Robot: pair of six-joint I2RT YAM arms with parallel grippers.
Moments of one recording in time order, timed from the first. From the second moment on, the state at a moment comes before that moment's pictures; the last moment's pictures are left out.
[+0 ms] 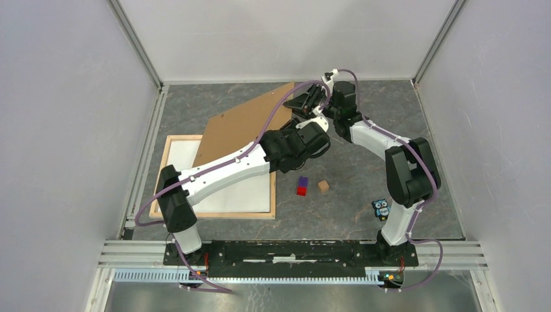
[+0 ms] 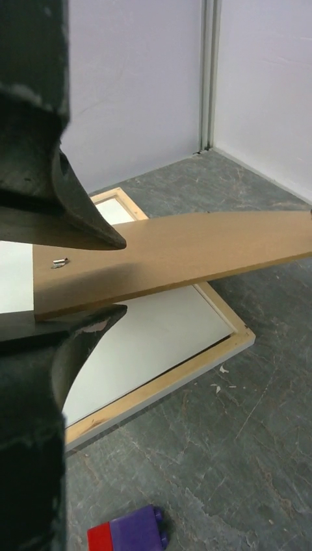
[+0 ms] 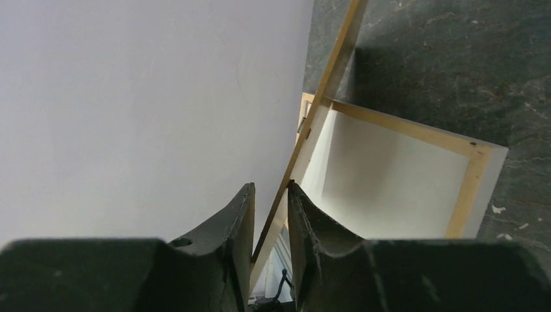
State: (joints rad) left arm -1.08 1.74 1.68 -0.90 -0.89 0.06; right arm 0.37 1.84 1.27 0.38 -0.60 1.17
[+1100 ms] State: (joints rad) left arm -0.28 1.18 1.28 -0.88 -0.19 -0.40; right arm 0.31 1.83 0.82 0.82 -0.63 1.22
